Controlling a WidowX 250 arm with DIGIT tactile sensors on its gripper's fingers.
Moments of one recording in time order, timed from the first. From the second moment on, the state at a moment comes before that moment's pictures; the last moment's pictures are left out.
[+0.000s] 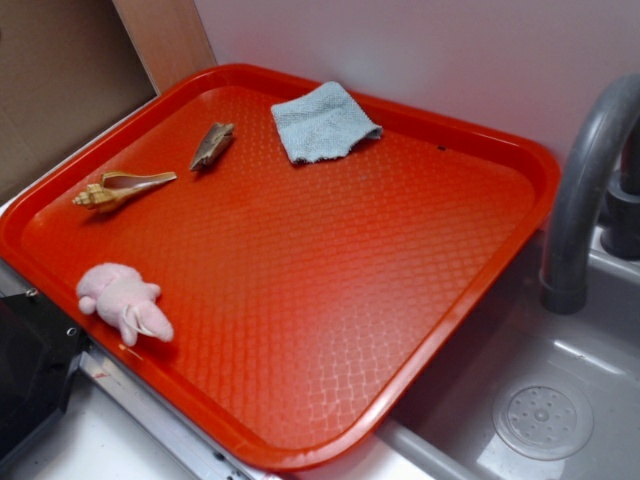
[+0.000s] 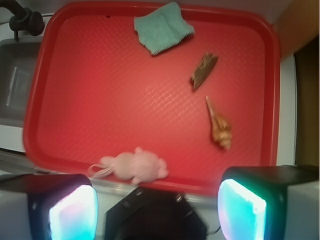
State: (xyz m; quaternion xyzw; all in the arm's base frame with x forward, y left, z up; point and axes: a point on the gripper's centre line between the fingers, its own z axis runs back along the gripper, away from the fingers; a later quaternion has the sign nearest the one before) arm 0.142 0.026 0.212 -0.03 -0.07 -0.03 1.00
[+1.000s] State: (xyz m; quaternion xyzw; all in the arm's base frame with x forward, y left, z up) arm 0.185 0.078 0.081 0.06 0.02 -0.04 1.00
